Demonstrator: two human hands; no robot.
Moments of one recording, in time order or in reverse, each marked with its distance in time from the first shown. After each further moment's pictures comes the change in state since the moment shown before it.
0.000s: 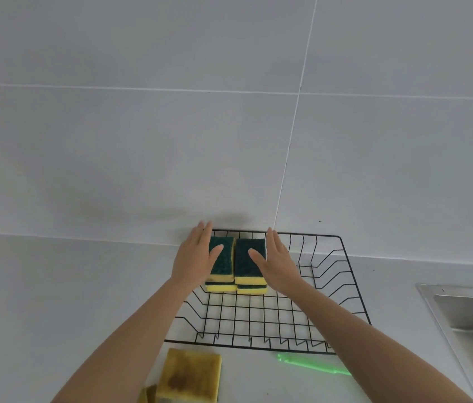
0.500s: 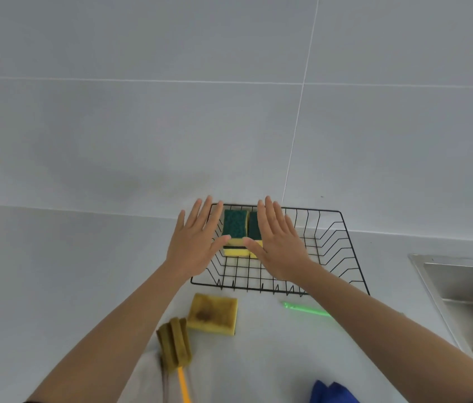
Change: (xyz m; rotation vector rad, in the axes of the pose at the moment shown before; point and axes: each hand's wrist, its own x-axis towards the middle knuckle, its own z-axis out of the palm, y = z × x) left_hand -0.108 -0.005 -0.049 0.318 0.102 0.164; right_hand -0.105 -0.052 -0.006 -0.432 0.064 -0.273
